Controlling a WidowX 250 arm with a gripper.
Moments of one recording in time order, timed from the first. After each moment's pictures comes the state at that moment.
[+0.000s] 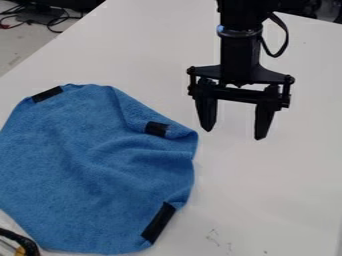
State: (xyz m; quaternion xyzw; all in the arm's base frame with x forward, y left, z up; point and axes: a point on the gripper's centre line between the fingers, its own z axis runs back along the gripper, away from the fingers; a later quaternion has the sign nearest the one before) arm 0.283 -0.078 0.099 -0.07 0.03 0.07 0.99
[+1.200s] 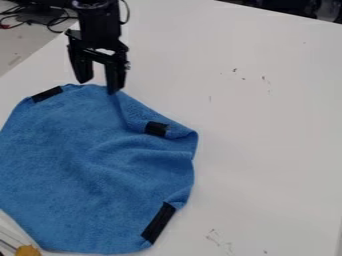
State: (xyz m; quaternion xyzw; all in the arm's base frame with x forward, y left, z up) arm 0.294 0.146 0.077 0.00 0.02 -0.02 1.00
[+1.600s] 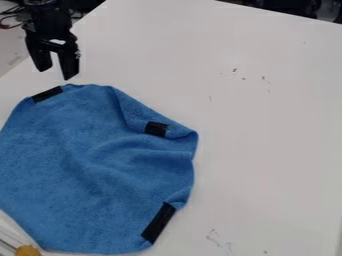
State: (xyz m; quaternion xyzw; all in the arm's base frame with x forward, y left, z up) arm 0.301 0.238 0.057 0.00 0.03 0.01 1.00
